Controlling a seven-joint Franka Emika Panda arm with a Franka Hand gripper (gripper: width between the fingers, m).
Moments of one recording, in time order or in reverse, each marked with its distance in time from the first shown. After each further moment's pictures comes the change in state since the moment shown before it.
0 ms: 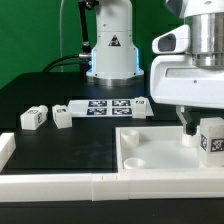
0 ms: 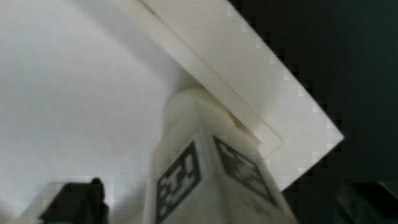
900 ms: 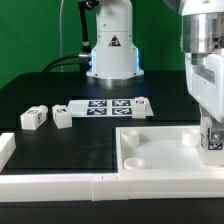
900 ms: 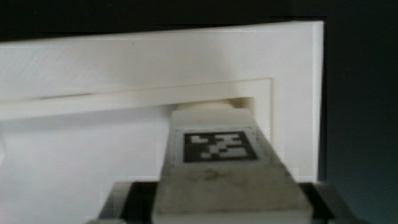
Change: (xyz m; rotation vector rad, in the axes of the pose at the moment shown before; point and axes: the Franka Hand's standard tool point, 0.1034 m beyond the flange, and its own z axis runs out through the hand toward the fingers) arm 0.001 0.004 -0.001 -0.046 -0.024 1.022
